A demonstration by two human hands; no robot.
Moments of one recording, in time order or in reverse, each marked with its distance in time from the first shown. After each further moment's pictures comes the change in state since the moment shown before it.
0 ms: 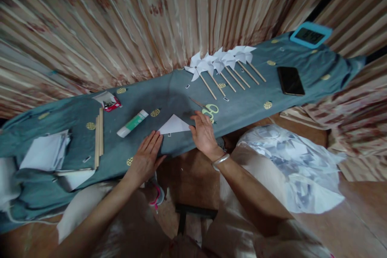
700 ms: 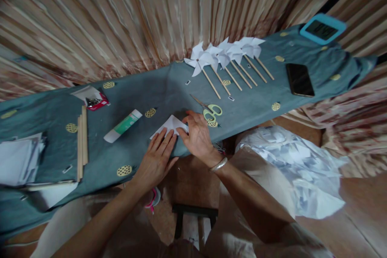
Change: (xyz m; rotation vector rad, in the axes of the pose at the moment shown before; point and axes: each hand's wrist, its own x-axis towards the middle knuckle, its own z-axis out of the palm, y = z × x) left_hand 0.037 0.026 0.006 -0.097 -0.035 0.049; right_hand 0.019 -0.026 0.008 0.006 -0.021 0.005
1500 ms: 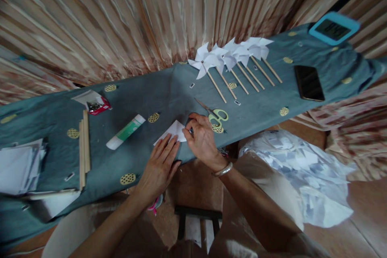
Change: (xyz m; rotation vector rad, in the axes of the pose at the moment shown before) left_hand 0.000 0.001 -0.005 -0.099 0.066 -0.041; right_hand 0.009 0.000 0.005 0.023 0.015 0.046
